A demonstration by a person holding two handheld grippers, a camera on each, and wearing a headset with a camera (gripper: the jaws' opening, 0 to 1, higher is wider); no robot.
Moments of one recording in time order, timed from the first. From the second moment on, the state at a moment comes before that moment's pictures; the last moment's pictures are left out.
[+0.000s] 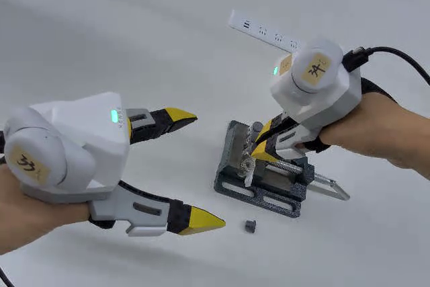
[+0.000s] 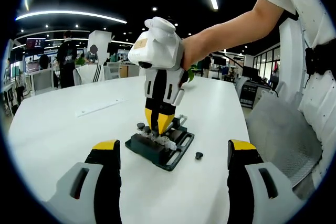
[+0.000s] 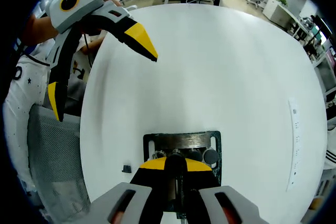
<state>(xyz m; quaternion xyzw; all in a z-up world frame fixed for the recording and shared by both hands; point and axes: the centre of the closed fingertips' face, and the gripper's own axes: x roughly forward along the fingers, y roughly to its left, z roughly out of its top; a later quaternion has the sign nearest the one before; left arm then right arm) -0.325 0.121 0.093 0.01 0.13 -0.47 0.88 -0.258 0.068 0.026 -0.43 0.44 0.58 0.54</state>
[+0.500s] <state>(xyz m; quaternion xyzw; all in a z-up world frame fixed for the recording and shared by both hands) -0.327 0.123 0.092 0.01 0.13 -0.46 0.88 -0.261 0.068 0.028 -0.41 0.44 0.58 0.55</state>
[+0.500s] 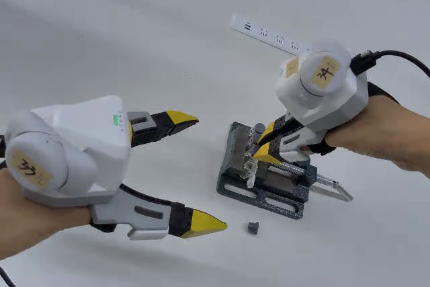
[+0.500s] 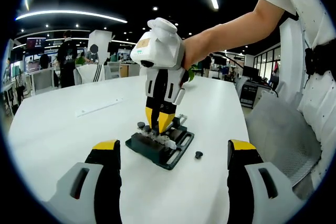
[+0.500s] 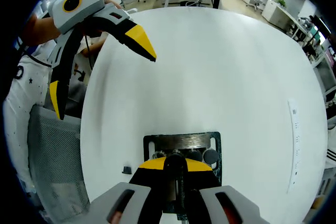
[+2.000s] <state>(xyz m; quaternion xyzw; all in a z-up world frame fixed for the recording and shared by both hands) -0.328 0.121 0.091 0.00 0.13 -0.47 0.87 -0.260 0.066 0.035 -0.40 0.42 0.59 0.56</state>
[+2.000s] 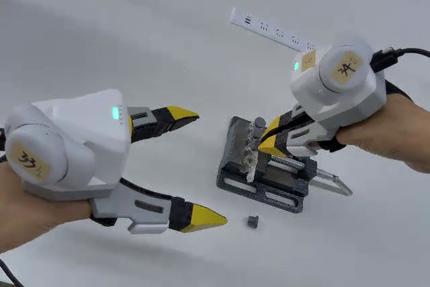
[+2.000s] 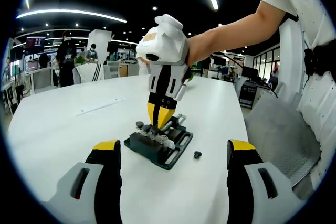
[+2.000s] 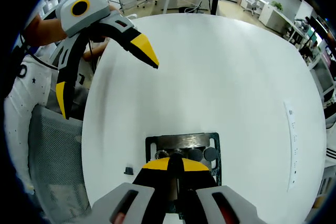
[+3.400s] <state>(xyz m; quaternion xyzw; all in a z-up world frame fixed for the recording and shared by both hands) -0.323 0.121 0.094 0.00 0.12 -0.47 0.88 -0.258 0.067 0.027 -0.42 0.43 0.58 0.55</state>
